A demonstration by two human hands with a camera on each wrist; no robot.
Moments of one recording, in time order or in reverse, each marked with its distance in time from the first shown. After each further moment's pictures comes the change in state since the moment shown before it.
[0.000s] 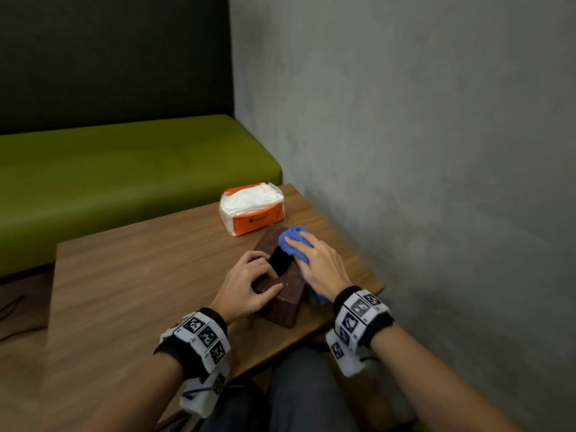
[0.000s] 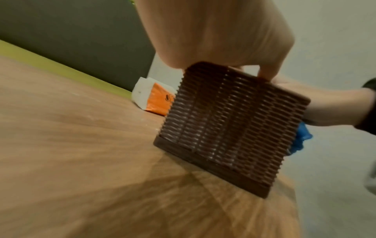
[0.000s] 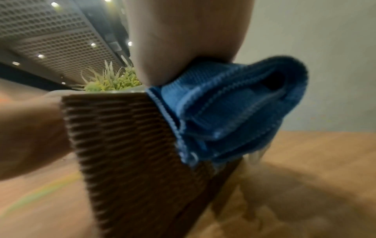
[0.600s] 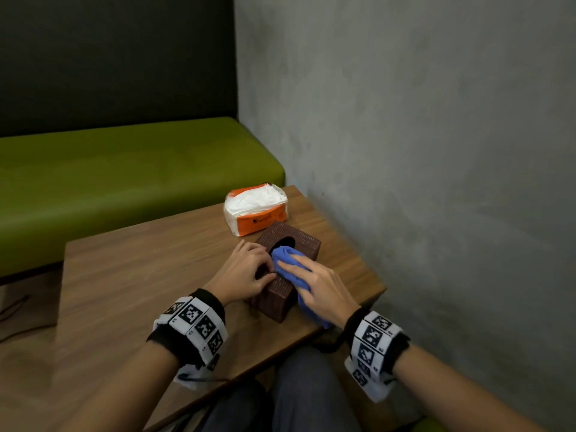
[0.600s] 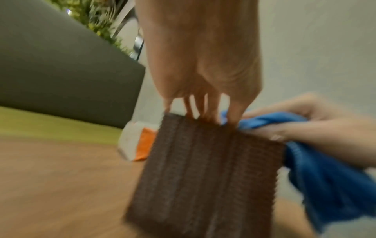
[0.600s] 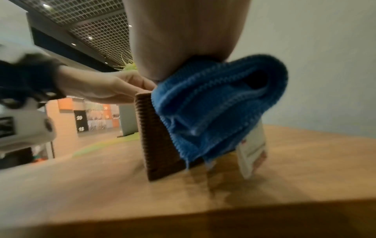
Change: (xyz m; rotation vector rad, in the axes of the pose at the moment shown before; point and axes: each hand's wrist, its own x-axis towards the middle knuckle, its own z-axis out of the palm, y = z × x) left_hand 0.021 0.015 -0.030 0.240 -0.307 -0.131; right_hand -0.036 -0.008 0.005 0.119 -0.020 -0.234
